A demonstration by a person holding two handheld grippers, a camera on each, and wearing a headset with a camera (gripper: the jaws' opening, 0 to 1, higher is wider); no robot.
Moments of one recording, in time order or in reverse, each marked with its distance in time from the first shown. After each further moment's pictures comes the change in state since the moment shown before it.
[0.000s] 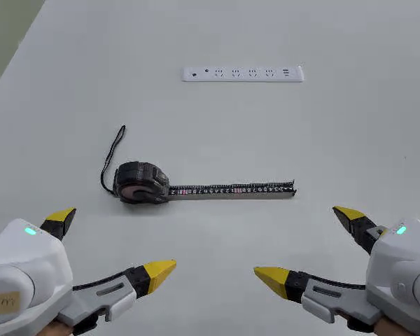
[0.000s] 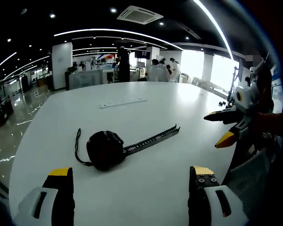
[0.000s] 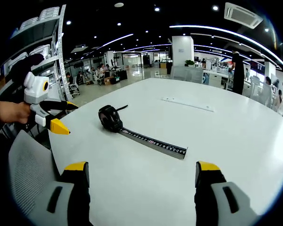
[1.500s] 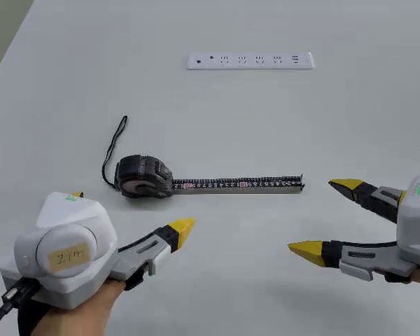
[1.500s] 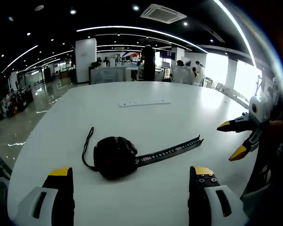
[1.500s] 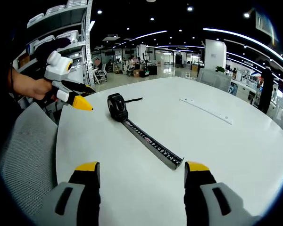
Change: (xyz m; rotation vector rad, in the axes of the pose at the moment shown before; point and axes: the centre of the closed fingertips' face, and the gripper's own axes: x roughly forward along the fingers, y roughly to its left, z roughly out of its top) left arm 0.041 0.014 0.012 -0.110 0.011 0.211; right arm 0.028 -0.039 -0.006 -0.219 0.036 0.248
